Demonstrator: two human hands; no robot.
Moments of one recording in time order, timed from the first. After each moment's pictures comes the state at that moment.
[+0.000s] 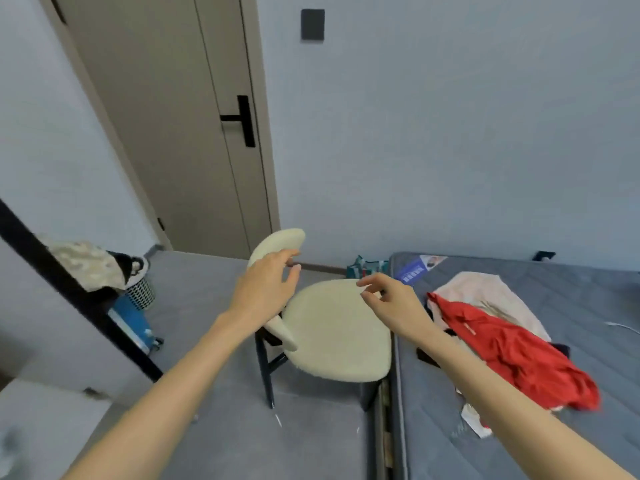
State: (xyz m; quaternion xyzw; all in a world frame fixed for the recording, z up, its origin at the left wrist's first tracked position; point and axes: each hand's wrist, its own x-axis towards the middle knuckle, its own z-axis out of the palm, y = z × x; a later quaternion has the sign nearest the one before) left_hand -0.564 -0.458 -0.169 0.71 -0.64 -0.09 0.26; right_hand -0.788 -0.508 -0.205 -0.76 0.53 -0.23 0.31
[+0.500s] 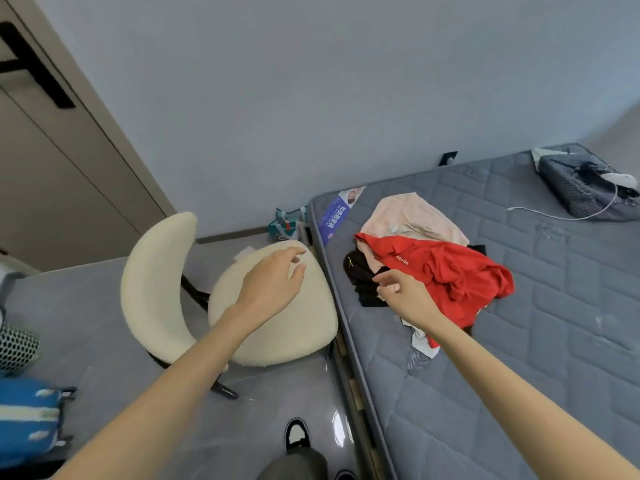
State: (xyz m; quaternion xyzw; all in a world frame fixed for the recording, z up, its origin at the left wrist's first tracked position) left_hand -0.682 -0.626 -0.279 0.59 -0.76 -0.20 0.16; right_hand -0.926 -0.581 -0.314 -0.57 0.71 -0.21 0.35
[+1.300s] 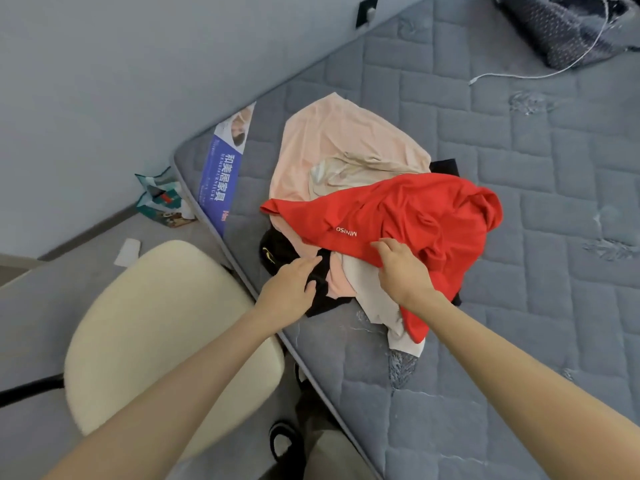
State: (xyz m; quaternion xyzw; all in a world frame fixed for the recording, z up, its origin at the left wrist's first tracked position) left_hand -0.899 -0.830 -0.571 0.38 -0.84 -0.38 -0.08; right_hand -1.101 -0.739 -0.575 -0.51 0.82 0.02 0.26
